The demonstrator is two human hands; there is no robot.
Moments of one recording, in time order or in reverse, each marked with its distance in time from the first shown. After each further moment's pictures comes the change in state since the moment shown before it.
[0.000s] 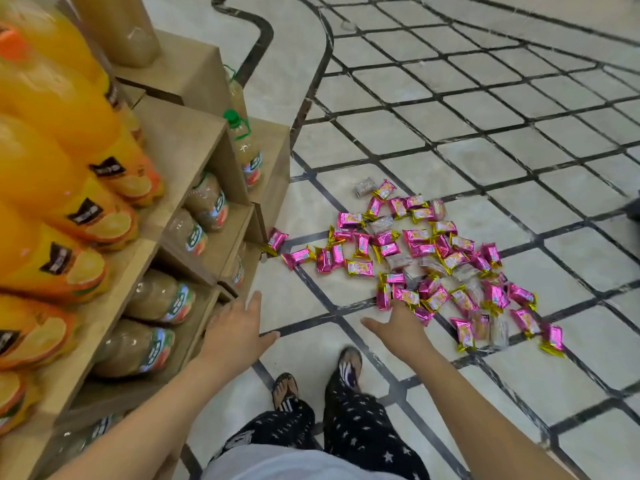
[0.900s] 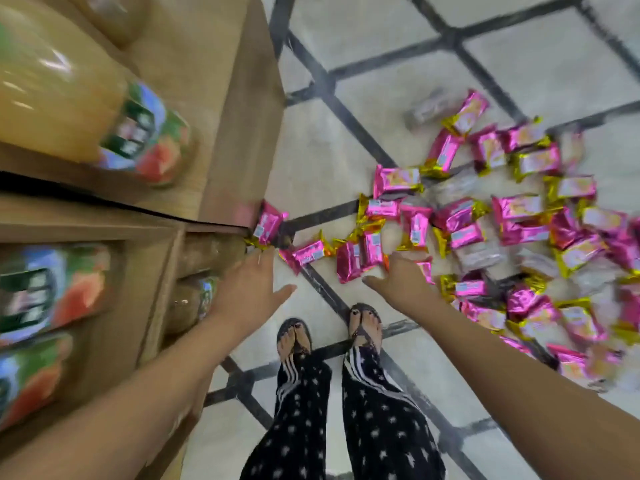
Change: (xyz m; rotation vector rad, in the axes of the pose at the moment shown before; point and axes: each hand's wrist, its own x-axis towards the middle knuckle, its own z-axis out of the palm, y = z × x) left_hand 0.533 -0.010 0.118 -0.035 -0.143 -0.001; right_hand 0.567 -0.020 0.124 -0.134 -0.247 0.059
